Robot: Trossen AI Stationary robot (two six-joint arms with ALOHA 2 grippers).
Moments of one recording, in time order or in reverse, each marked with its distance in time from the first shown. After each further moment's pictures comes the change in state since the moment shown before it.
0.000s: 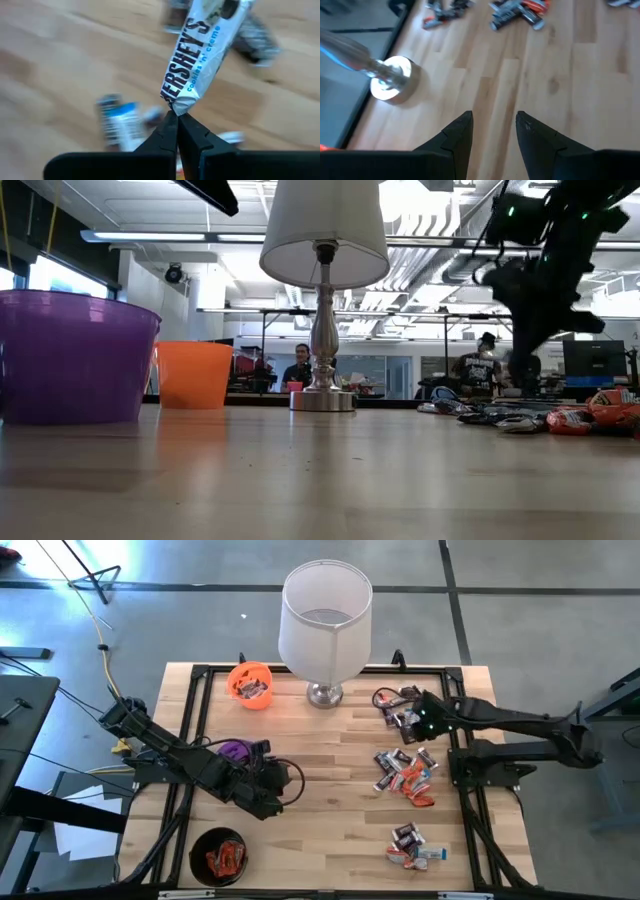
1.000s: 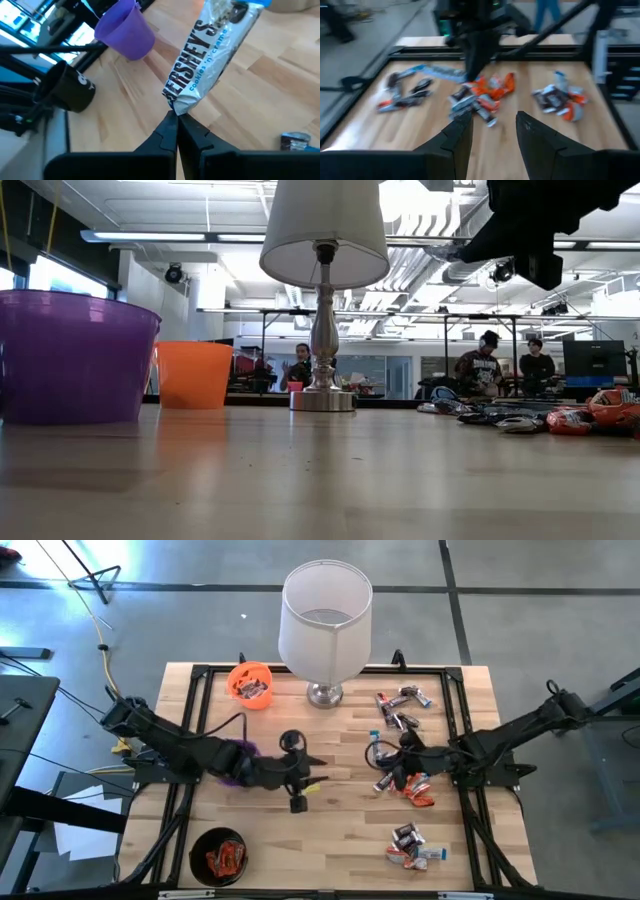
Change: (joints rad) left arm 0.143 0.017 -0.001 0.610 0.245 0.308; right arm 0.756 0.048 0.002 0.584 0.477 0.079
